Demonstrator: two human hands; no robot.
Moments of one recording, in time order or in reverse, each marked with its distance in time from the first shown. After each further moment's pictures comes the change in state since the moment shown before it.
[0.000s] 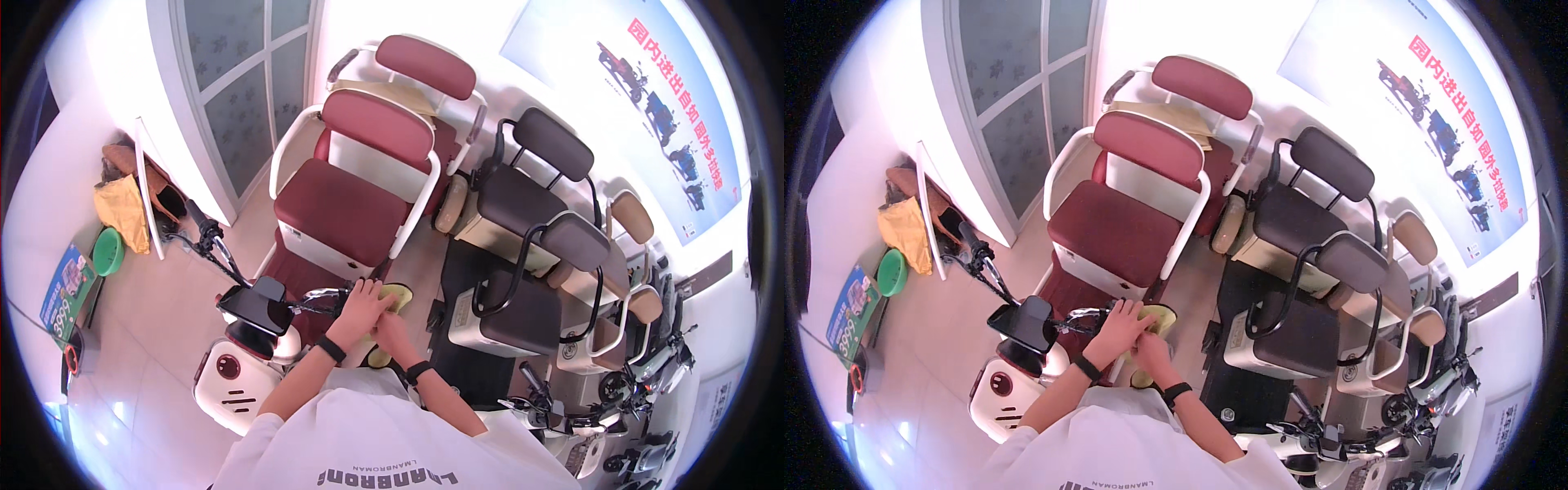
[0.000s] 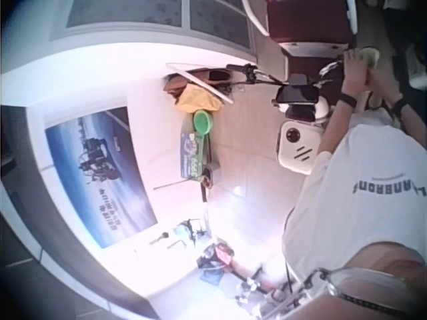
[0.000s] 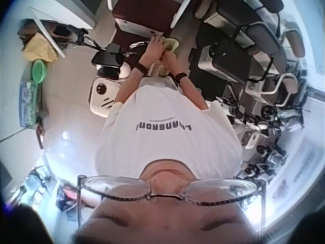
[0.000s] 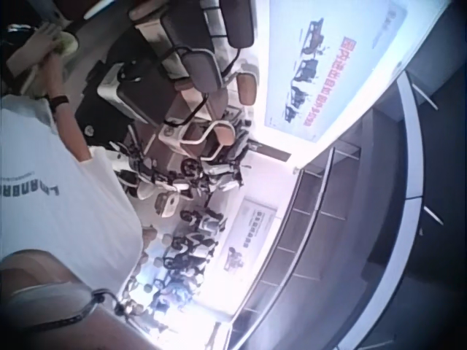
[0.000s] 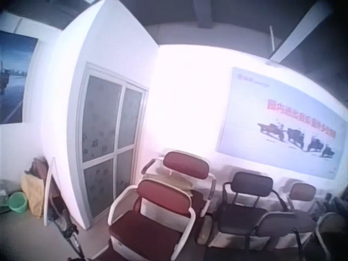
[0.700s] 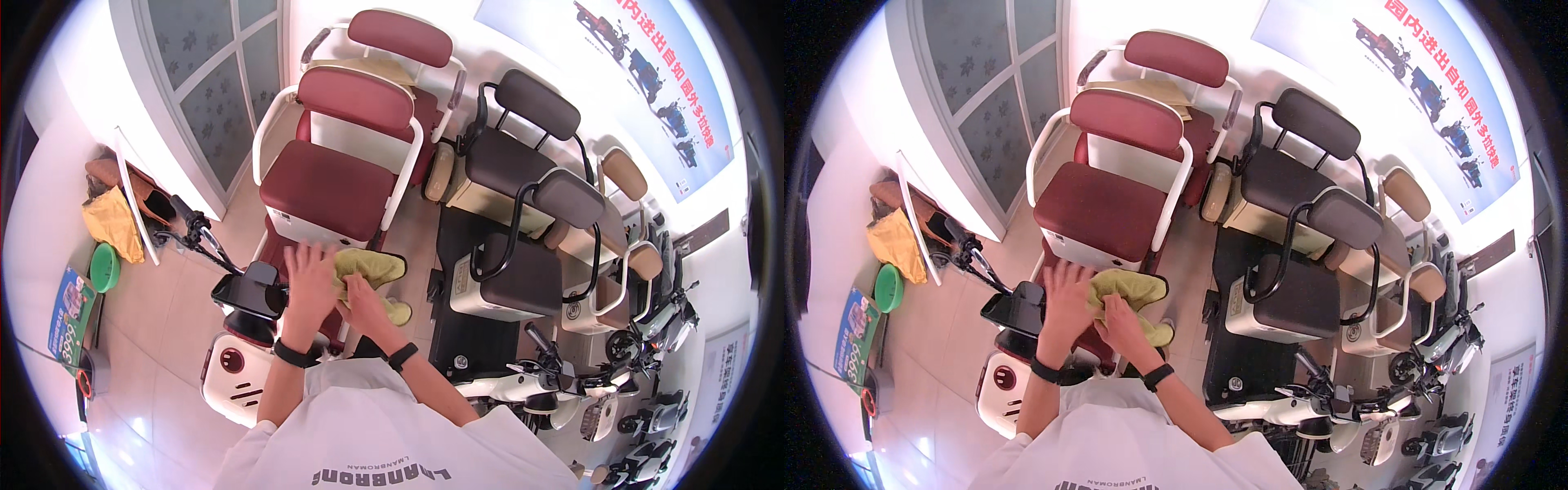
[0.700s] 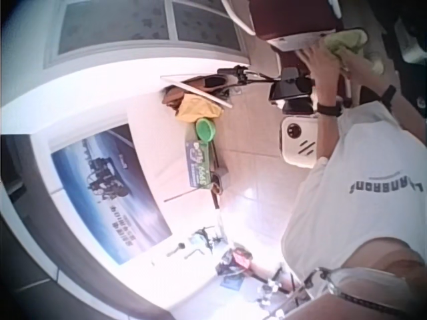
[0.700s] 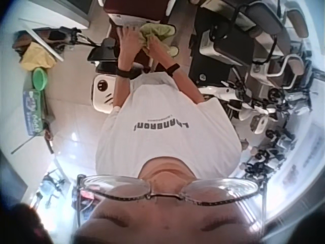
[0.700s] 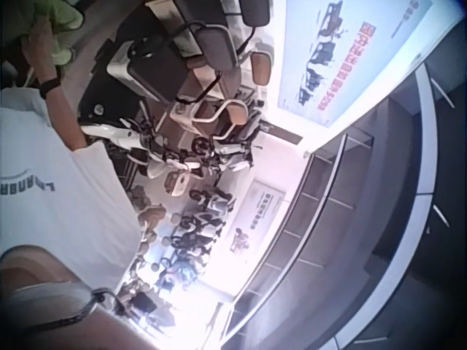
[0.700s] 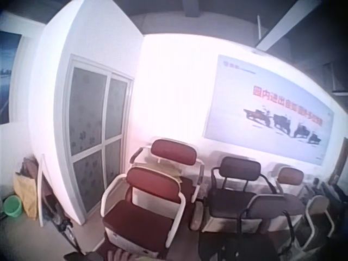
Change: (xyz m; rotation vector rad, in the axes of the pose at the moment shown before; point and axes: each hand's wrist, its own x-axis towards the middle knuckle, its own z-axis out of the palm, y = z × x) left_hand -0.043 -0.022 -0.099 0.038 0.169 -0.496; right_hand -0.004 -0.079 -0.011 0.199 0.287 -0.204
